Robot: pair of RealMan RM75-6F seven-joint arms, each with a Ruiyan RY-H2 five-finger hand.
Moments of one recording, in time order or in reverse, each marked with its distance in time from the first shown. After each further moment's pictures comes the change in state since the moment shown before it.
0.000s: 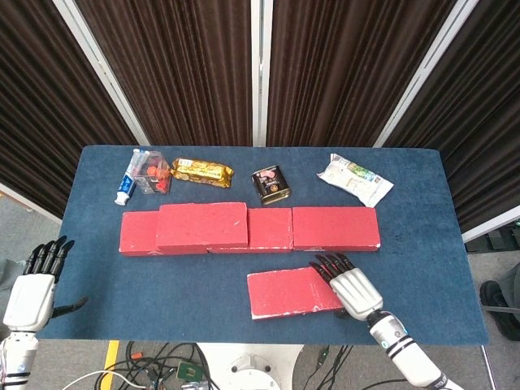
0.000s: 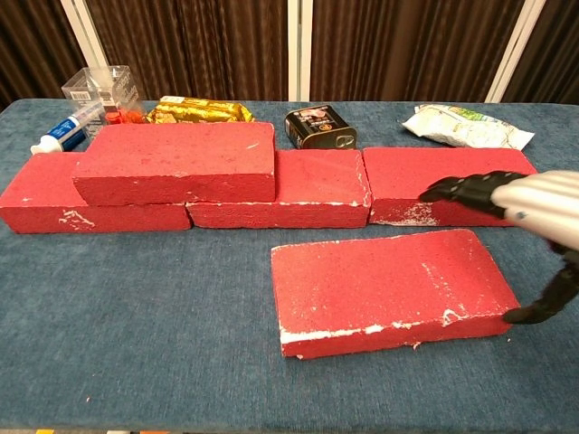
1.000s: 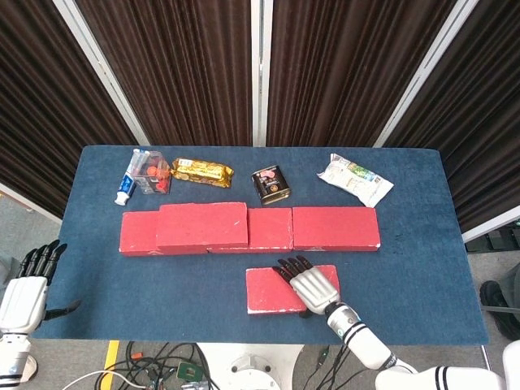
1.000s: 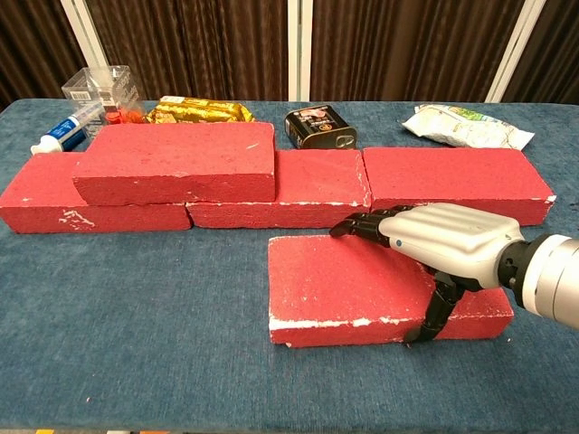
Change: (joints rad) left arm 0.064 0.024 -0.071 0.033 0.023 -0.093 -0.065; right arm 0.195 -0.221 0.015 0.072 0.299 -0.072 -0.138
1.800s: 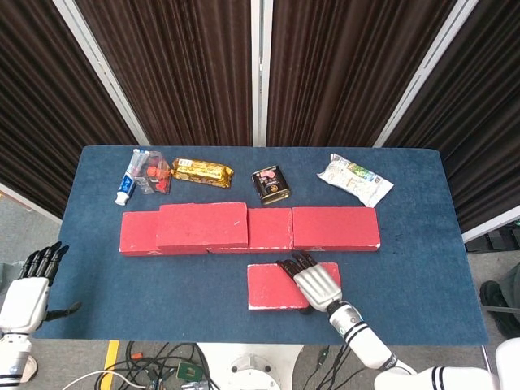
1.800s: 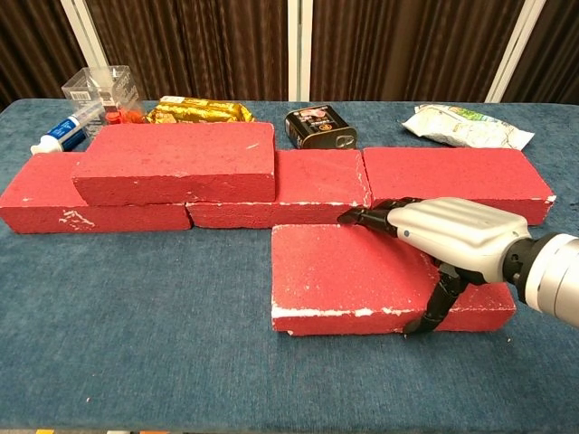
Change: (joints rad) left arm 0.018 0.004 -0.025 0.002 0.011 -0.052 -0.011; right arm 0.005 -0.021 -0.037 0.038 -0.033 0.088 0.074
